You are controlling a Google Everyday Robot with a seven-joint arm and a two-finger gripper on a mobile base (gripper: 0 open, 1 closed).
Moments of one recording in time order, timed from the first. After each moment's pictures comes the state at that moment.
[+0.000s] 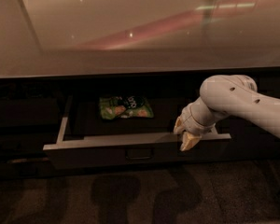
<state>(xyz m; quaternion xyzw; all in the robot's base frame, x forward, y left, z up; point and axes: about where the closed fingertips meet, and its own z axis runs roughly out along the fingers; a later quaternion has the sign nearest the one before) 0.540 -0.152 0.662 -0.80 0.57 -0.01 0.18</state>
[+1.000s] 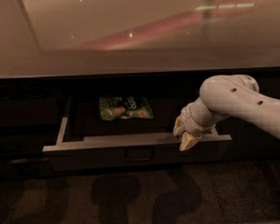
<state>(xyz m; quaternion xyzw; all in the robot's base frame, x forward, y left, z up) 0.533 -0.146 0.675 -0.80 0.57 -0.02 0.19</state>
